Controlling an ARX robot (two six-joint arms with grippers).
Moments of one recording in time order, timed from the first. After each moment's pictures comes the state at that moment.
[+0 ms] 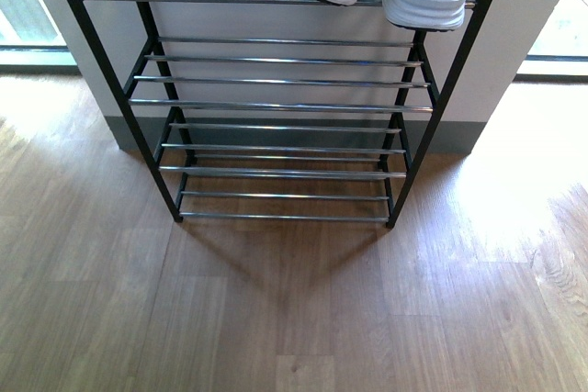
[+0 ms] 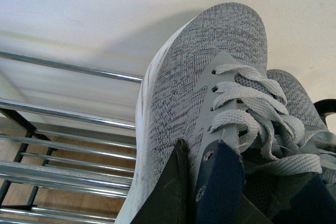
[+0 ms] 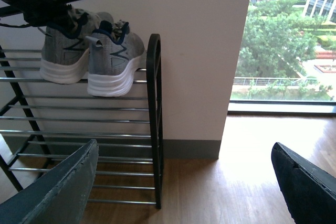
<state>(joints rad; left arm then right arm) -0.52 2.77 2.87 -0.58 -0.36 -0.45 0.00 0.00 0.02 0.00 0.00 -0.01</state>
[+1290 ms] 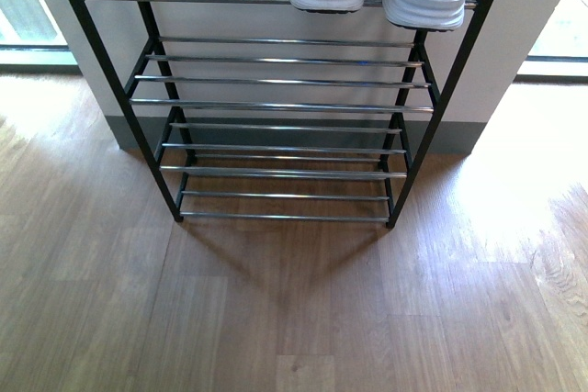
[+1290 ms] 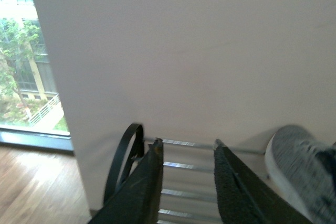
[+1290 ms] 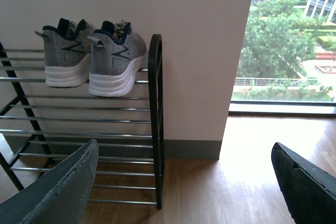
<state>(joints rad) -0.30 1.63 0.88 0.79 -0.31 -0.02 0.00 0.00 0.02 0.00 0.00 -0.01</state>
